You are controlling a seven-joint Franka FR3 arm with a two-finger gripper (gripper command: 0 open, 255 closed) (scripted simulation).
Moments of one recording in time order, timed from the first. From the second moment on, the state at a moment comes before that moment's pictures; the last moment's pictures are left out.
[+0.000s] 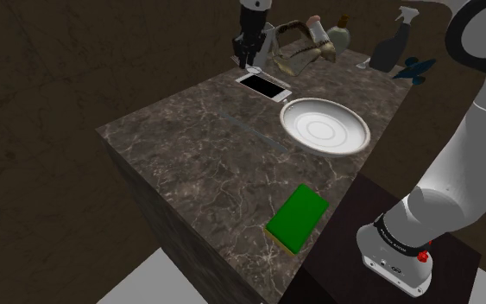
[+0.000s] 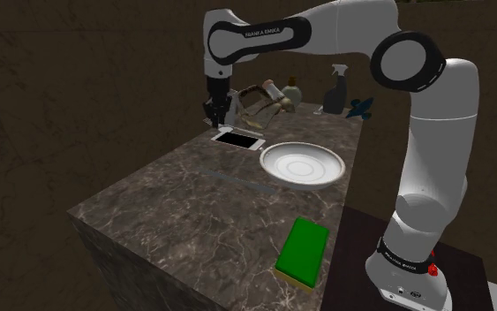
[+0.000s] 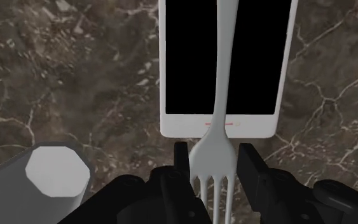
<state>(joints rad) -0.21 0.24 0.34 -1.48 -0.06 1.78 0.01</state>
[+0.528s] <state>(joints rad) -0.22 0.24 0.34 -1.60 -0.06 1.89 0.01</state>
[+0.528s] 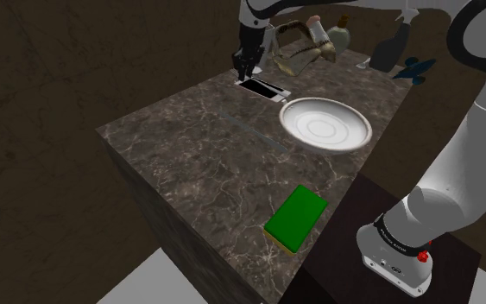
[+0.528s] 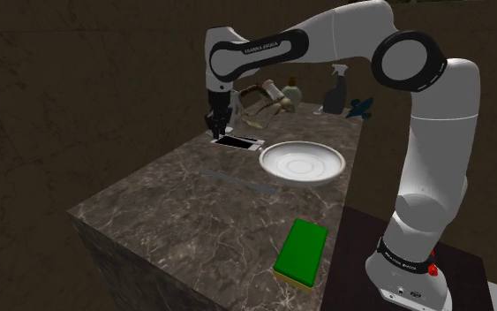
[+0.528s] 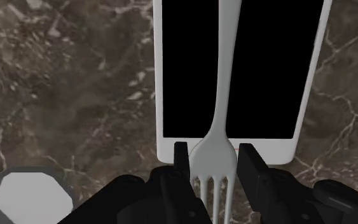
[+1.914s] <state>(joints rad) -0.22 0.24 0.34 -1.64 -0.06 1.94 0.01</state>
